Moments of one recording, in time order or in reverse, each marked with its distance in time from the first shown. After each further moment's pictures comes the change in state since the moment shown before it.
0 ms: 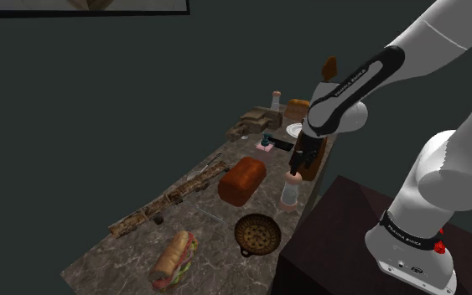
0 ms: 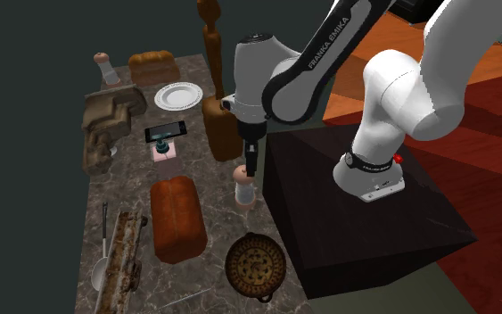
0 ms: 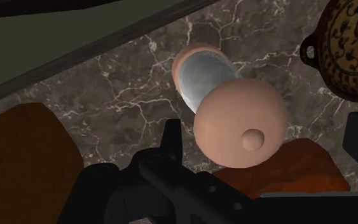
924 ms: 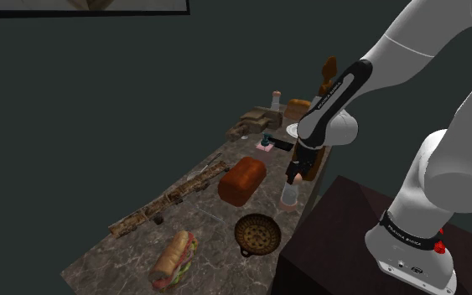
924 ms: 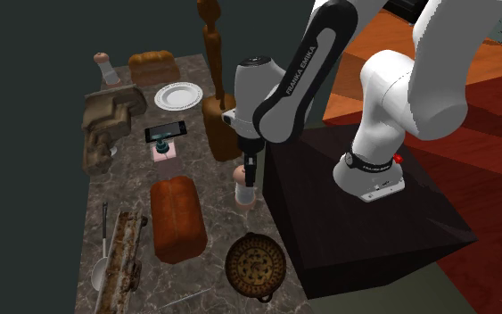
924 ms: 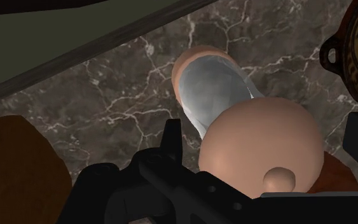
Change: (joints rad) arm 0.097 0.179 -0.033 0.012 0.194 0.165 -0.138
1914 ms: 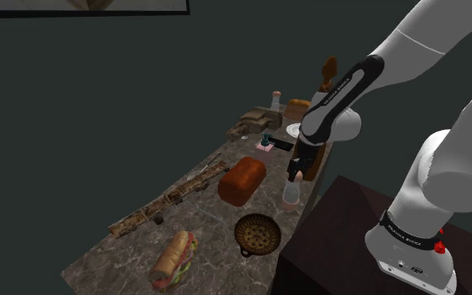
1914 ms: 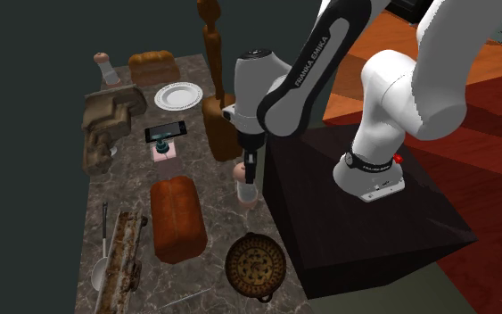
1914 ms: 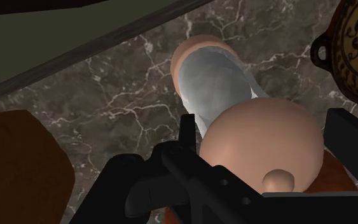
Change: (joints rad) arm -0.032 -0.065 0.012 -0.008 -0.085 -0.050 0.069
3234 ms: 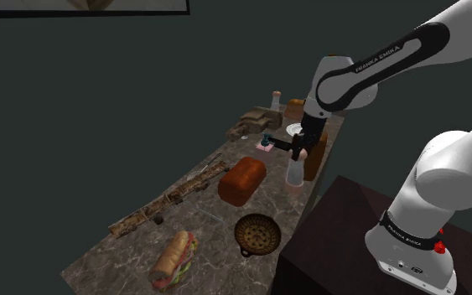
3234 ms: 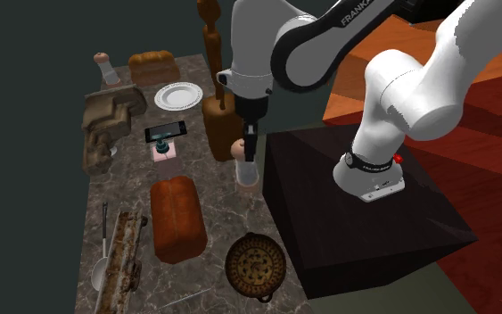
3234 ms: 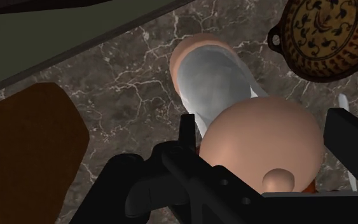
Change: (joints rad) arm -0.114 -0.337 0.075 0.055 -0.207 -0.380 0.198
